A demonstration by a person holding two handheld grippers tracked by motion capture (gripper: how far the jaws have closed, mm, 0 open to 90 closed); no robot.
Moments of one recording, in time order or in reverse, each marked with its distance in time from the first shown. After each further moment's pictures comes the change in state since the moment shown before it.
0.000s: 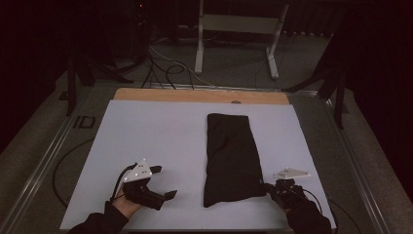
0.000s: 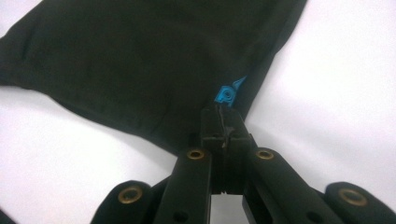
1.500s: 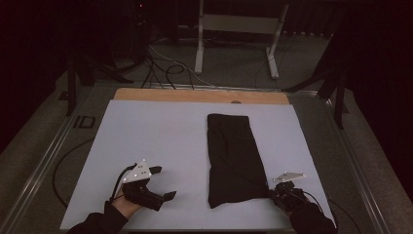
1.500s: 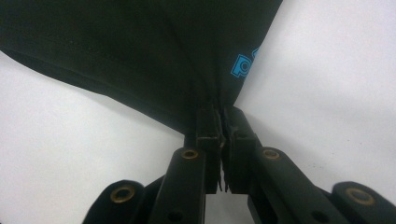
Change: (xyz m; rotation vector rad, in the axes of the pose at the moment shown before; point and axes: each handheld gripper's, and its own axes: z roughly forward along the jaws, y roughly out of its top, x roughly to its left) left arm 0.002 -0.003 0.000 -0.004 -0.014 0.008; right arm -0.010 -0.016 0.014 0.156 -0.027 -0.044
